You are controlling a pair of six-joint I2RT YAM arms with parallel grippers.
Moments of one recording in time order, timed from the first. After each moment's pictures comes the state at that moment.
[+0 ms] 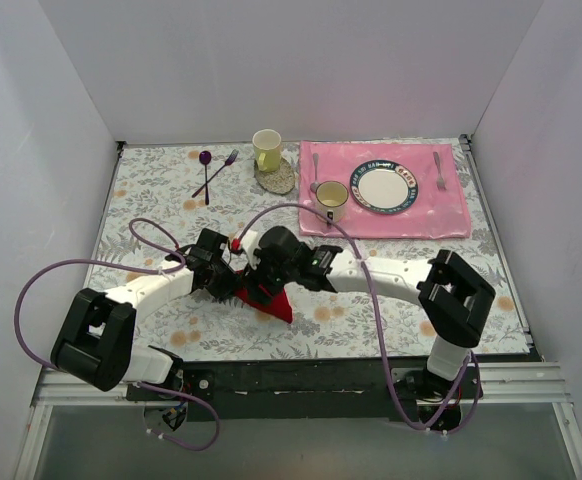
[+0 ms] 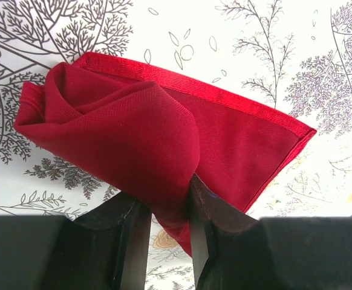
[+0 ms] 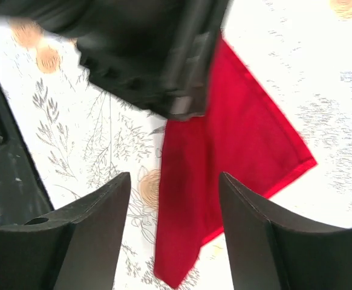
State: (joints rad) left arm -0.42 1.35 0.64 -0.42 -0.02 -1.14; right arm 1.04 1.74 1.20 -0.19 -0.23 0.03
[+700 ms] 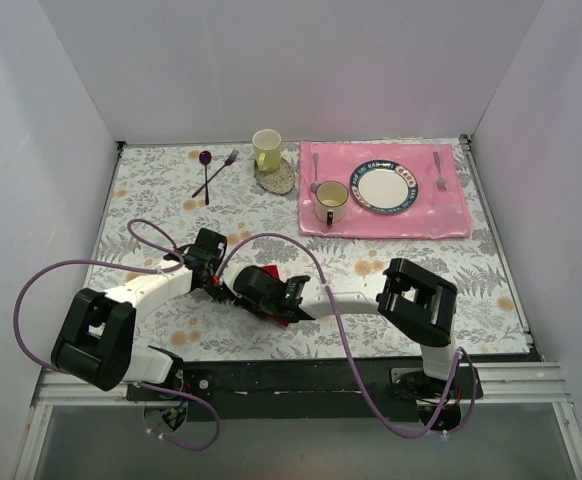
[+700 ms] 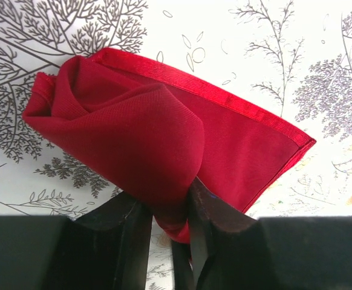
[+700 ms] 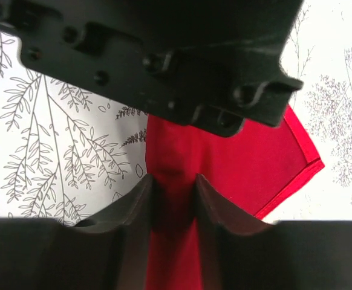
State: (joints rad) left arm -0.41 1.35 0.65 -0.44 -0.01 -1.14; right arm 1.26 1.91 1.19 -0.10 0.23 -0.03
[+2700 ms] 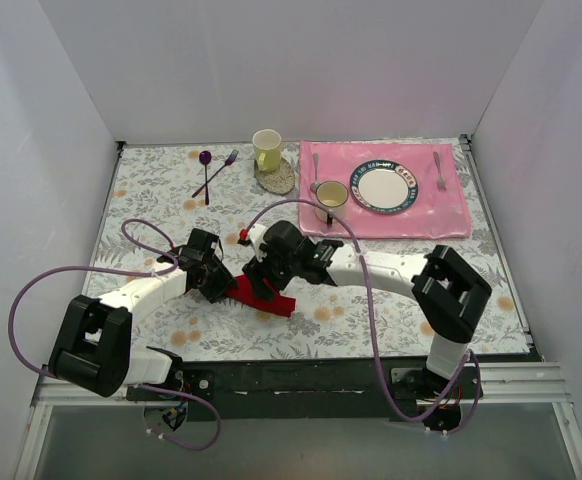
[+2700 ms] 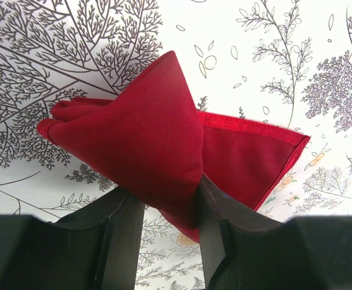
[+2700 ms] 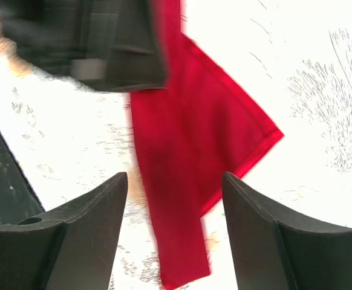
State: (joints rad) left arm -0.35 1.31 0.63 -0.45 0.01 -1.03; right arm 1.01 1.79 1.20 -0.20 -0.23 0.12
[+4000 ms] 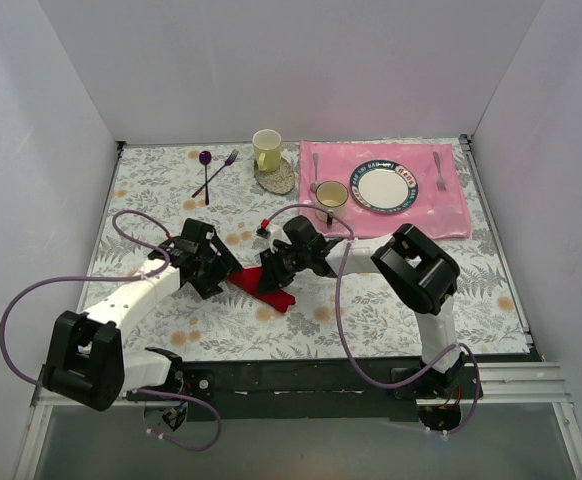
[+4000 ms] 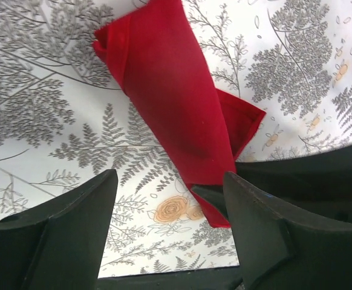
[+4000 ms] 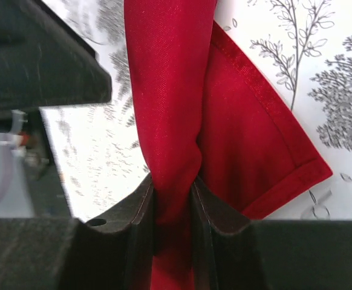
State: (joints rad) left arm -0.34 1.23 0.72 -0.56 0.01 -1.01; right arm 0.88 1.98 1.09 0.15 -0.58 0.32
